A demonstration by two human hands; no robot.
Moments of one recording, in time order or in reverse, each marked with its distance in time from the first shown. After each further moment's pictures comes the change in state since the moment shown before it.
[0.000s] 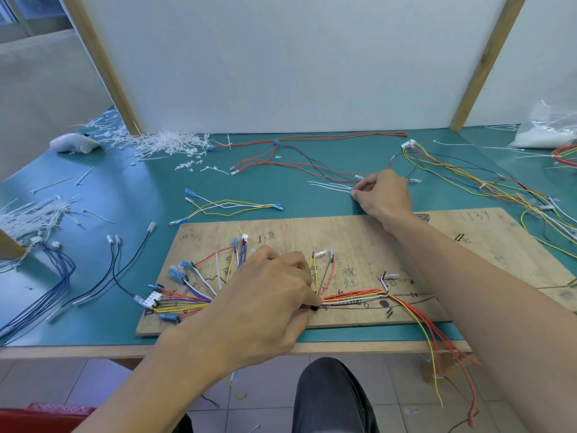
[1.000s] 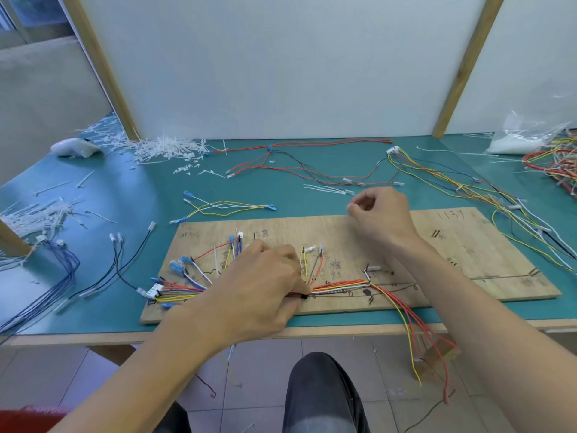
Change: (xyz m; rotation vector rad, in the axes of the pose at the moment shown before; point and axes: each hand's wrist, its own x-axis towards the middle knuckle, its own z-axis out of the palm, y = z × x) left_hand 0.003 0.002 -0.004 0.084 -0.042 0.029; right_hand -0.065 0.009 -0.041 0.188 -0.026 -0.156
